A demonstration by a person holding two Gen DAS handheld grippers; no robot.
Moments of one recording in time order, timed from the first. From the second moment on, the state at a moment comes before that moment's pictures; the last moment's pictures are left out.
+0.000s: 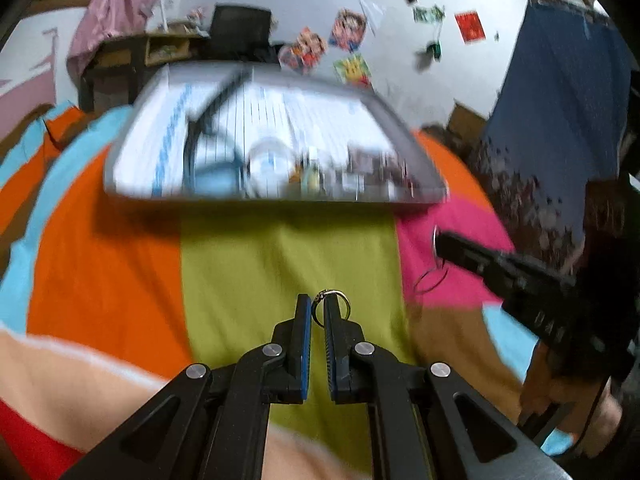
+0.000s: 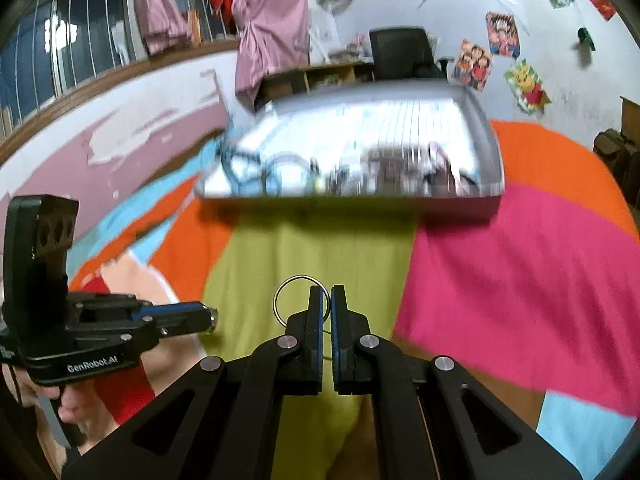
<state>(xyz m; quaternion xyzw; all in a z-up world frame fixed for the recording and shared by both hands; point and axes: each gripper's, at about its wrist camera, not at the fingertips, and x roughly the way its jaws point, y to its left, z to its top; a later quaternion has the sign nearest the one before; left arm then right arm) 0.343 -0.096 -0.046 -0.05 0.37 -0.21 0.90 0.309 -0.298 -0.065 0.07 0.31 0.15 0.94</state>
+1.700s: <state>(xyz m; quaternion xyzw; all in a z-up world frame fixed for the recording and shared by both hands) 0.418 -0.157 0.008 -0.04 0.29 -0.13 0.95 0.399 -0.381 -0.032 0.09 0.22 0.01 0.97</state>
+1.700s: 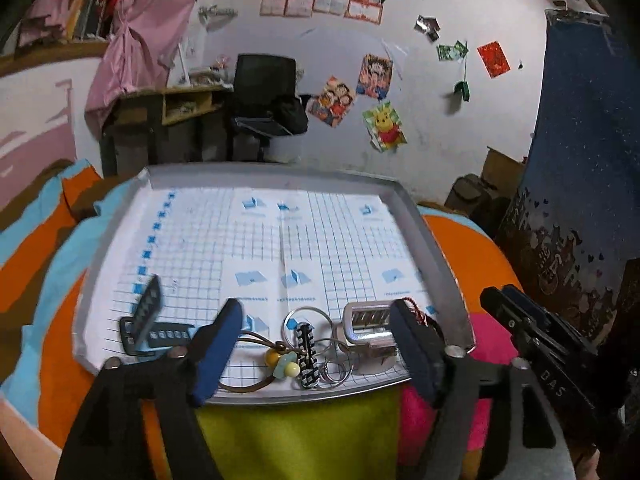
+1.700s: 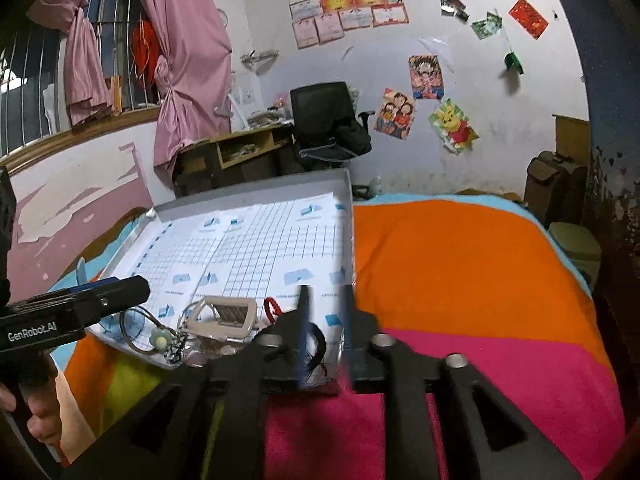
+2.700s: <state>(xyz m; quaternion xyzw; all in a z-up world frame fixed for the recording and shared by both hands) 0.222 -0.062 0.073 -0.06 0.11 -0.04 0.99 0.223 -0.345 0.069 0.06 0.08 0.02 0.99</state>
